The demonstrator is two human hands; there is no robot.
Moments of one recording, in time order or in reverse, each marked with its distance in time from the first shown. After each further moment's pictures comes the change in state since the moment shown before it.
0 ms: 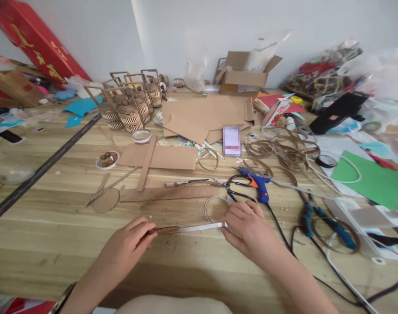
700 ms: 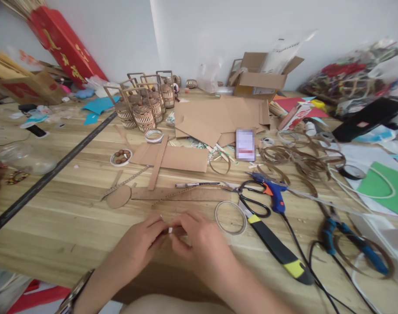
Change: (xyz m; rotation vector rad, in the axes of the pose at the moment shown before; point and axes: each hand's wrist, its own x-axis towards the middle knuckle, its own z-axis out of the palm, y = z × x) left_hand 0.008 0.014 -0.013 -0.144 -0.193 -0.123; right_hand 0.067 -0.103 0.020 0.545 0.039 0.076
